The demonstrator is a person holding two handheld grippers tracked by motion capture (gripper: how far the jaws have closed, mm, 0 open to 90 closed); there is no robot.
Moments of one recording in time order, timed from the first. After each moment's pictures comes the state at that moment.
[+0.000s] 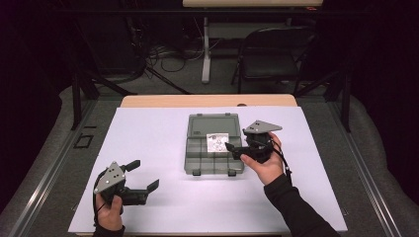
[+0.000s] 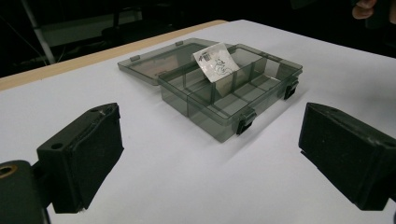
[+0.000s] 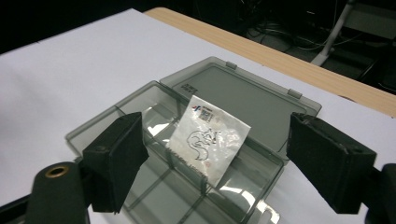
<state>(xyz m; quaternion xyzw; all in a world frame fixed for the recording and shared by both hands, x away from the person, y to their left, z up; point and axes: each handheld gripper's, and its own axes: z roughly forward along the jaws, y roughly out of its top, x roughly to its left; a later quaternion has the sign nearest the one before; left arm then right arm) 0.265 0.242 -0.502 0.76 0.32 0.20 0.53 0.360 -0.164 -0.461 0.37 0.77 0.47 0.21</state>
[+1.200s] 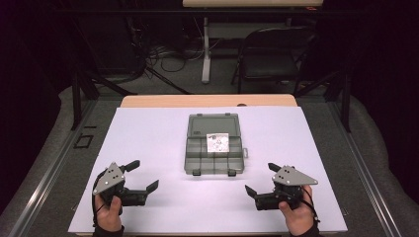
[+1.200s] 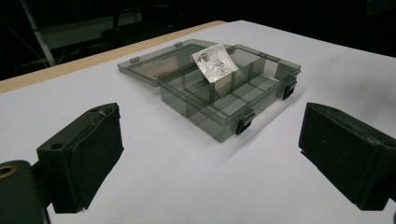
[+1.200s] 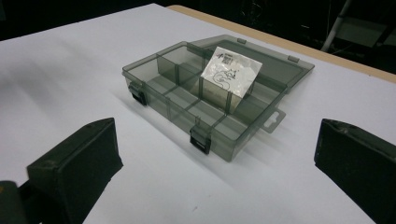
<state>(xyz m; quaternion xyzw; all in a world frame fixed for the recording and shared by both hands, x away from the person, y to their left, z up) 0.263 0.242 -0.500 0.76 0.32 0.20 0.53 0.244 -0.215 -0.489 0.35 0.76 0.48 0.24</state>
